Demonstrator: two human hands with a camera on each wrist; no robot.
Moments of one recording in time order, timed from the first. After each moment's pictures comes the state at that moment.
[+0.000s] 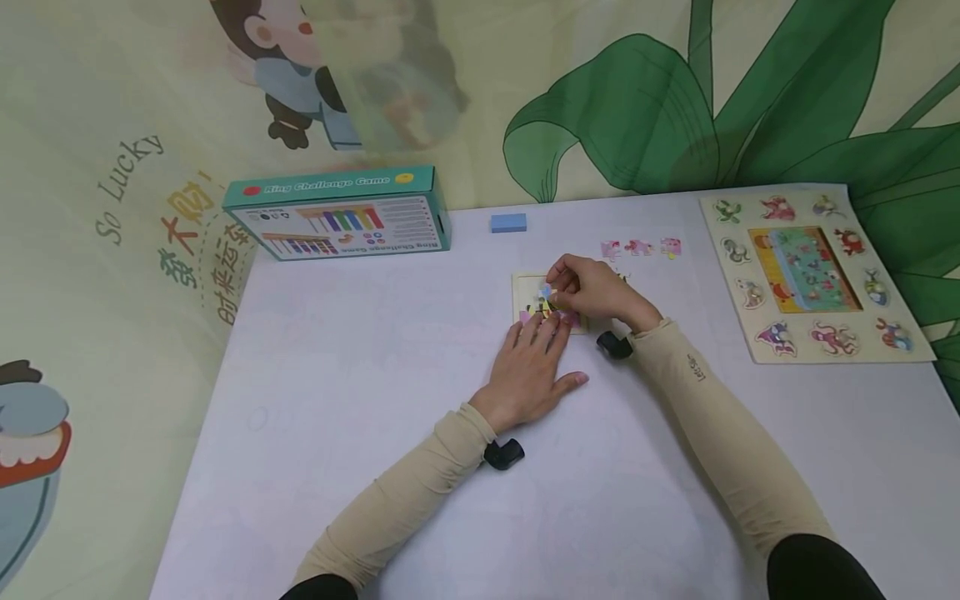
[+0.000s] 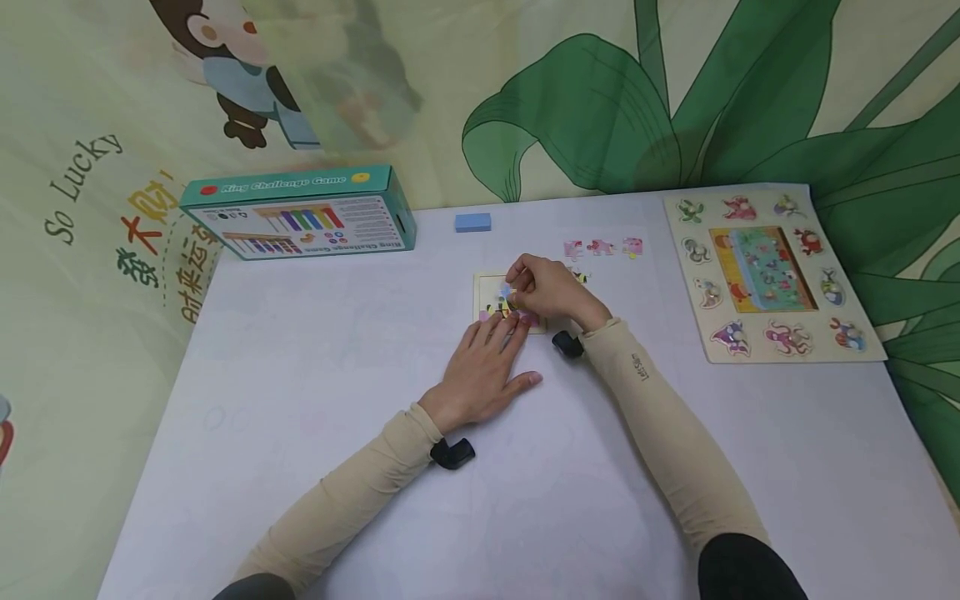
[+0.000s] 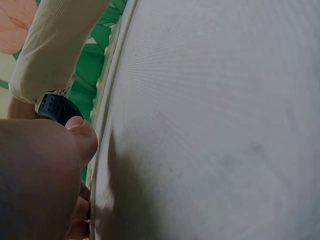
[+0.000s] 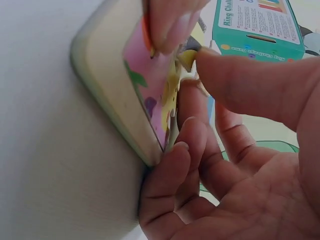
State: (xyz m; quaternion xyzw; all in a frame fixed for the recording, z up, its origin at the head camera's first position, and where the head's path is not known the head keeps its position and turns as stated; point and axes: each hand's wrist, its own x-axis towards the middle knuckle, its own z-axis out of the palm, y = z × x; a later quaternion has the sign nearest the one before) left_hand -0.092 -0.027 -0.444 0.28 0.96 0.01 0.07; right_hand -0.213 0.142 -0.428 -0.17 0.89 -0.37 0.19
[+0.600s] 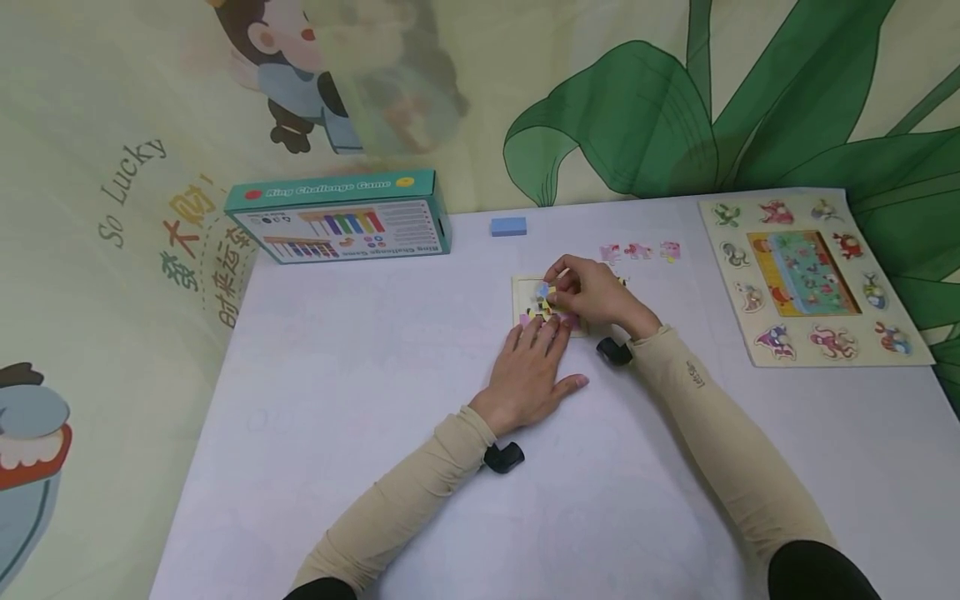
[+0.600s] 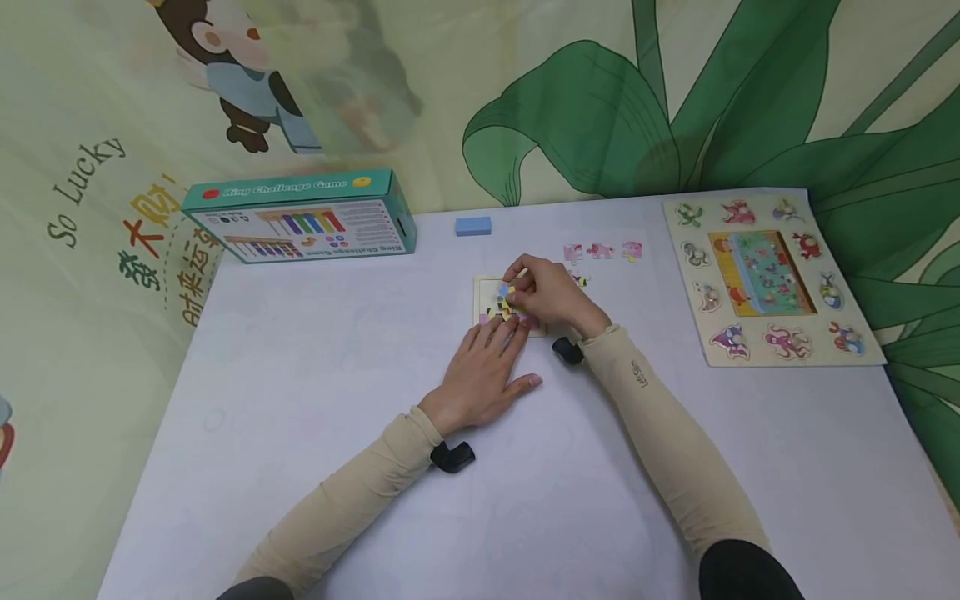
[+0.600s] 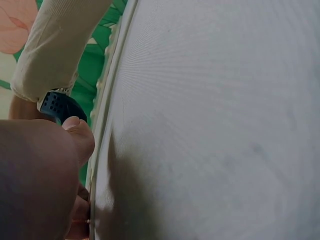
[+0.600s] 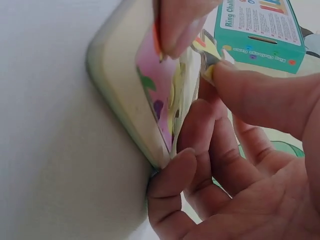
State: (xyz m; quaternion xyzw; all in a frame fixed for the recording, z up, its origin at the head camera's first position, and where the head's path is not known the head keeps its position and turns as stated) left_hand -0.092 -0.027 -0.445 0.28 0.96 0.02 0.07; right_hand -0.207 0.141 -0.428 -0.15 0.89 -0.39 0.17
